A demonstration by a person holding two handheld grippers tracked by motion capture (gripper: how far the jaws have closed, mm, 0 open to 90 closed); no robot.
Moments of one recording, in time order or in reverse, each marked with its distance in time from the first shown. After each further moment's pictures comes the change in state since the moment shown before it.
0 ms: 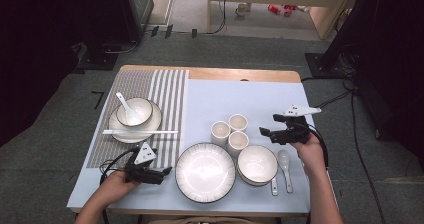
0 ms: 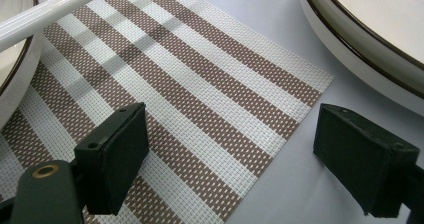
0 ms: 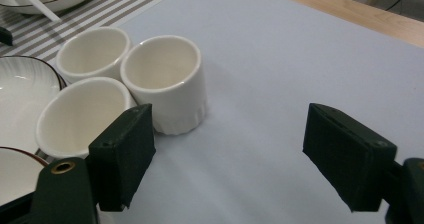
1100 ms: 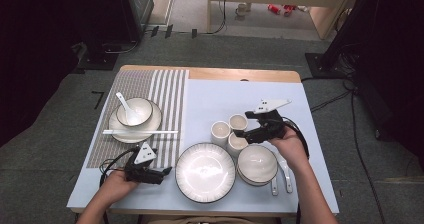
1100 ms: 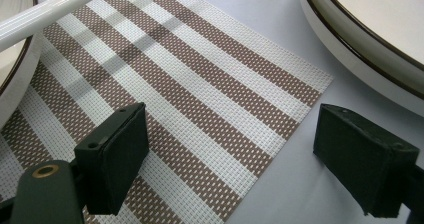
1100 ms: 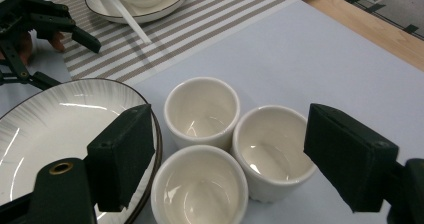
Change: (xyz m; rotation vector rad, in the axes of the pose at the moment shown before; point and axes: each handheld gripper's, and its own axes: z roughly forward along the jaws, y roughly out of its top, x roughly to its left) left arm 0.000 0.000 0.000 0.003 -0.002 -0.001; right arm 0.063 0.056 0.024 0.046 0.161 -0.155
